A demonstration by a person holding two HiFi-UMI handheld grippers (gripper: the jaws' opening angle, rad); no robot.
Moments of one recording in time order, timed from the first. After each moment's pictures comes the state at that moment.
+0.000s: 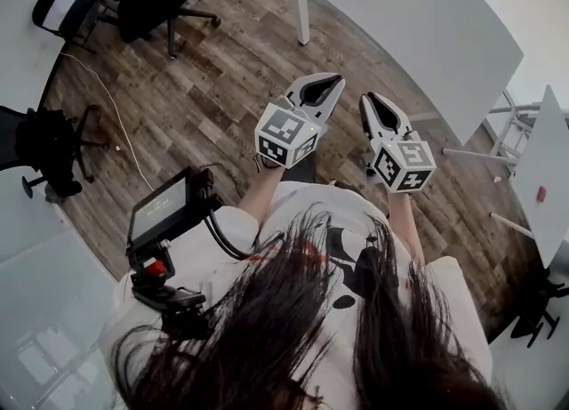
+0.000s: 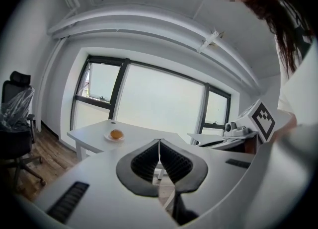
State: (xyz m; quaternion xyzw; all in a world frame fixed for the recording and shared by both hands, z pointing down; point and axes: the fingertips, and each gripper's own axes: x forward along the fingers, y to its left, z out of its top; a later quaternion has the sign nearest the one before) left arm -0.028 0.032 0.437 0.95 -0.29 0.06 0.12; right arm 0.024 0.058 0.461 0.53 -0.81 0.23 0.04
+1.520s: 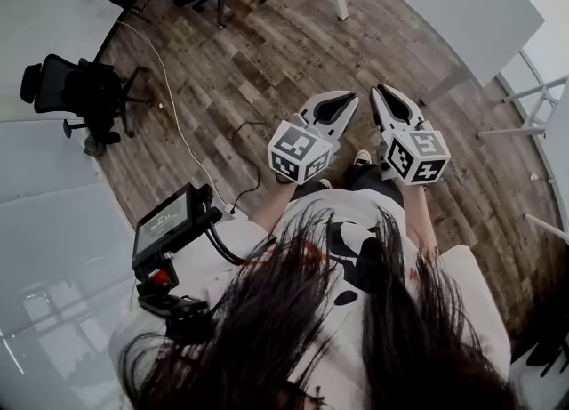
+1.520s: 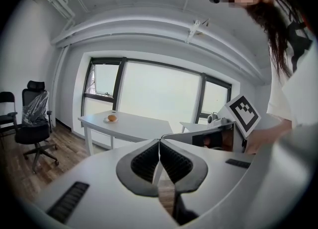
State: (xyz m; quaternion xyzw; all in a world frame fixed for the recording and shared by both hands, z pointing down) left arm -0.002 0.278 0.449 0.93 -0.34 0.11 0.13; right arm 0.040 0.253 0.460 0.46 -0.85 0.25 0.00
